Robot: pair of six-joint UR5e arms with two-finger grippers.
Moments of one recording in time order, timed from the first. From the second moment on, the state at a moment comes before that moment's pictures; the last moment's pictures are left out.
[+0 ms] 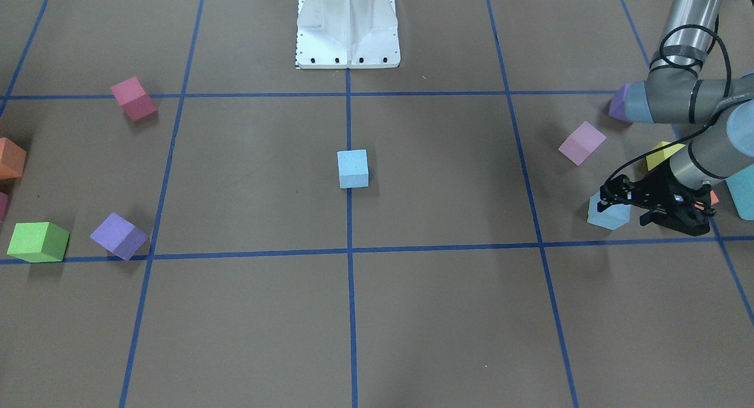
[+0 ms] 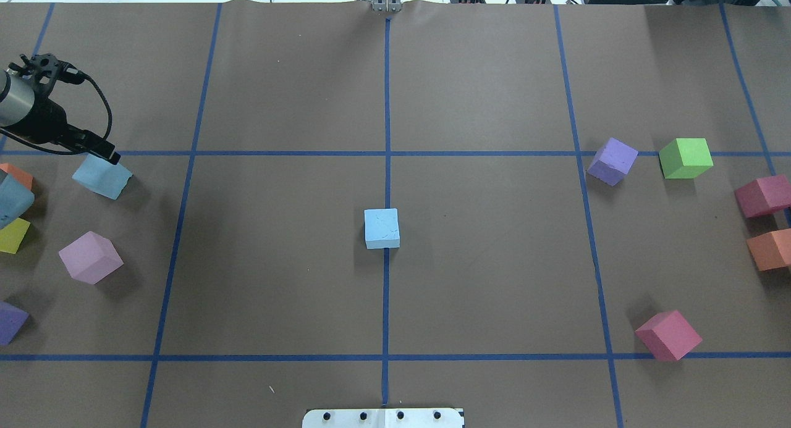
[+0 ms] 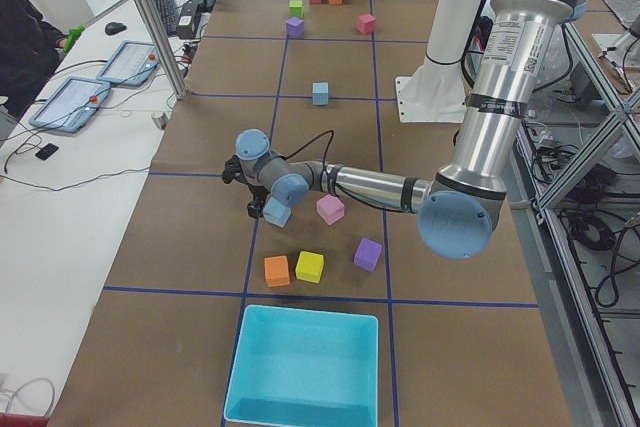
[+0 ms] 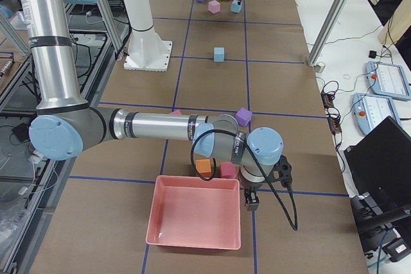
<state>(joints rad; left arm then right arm) -1.07 -1.79 -1.42 -2.10 -2.30 -0.44 1.72 -1.43 1.46 -1.74 2.33 -0.33</state>
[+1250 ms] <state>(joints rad) -1.02 -1.77 -1.41 -2.11 -2.27 -0.44 1.73 -1.42 1.46 -1.74 2.33 -0.33</state>
